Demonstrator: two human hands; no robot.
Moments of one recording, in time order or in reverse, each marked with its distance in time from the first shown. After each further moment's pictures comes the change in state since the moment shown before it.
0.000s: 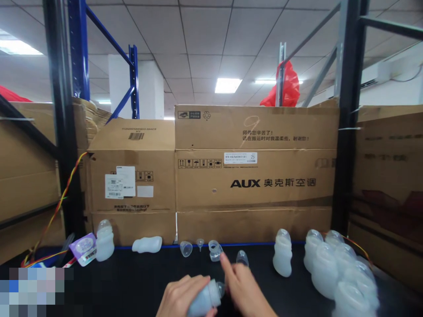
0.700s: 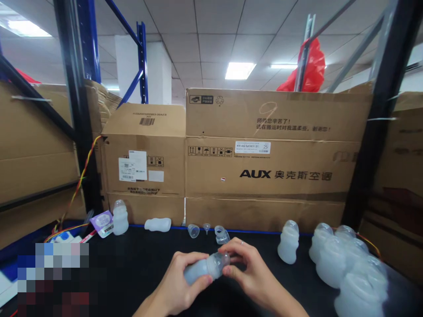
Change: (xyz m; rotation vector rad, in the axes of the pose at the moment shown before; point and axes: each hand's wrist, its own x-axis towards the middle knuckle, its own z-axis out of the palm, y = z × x) left_hand -0.002 0.012 -0.029 -0.394 -0.220 -0.780; right_hand -0.033 -0.037 -0.027 0.452 -0.230 -0.463
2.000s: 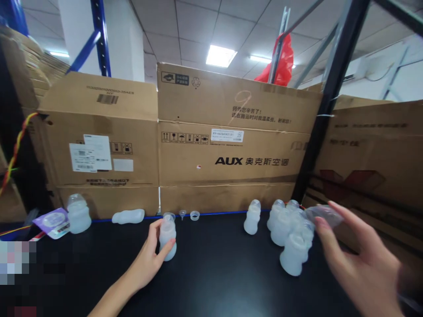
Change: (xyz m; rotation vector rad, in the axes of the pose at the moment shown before) left_hand 0.028 -0.029 0.003 -0.277 -0.071 -0.016; right_hand -0.123 -0.089 -0.145 -1.133 1.160 -0.270
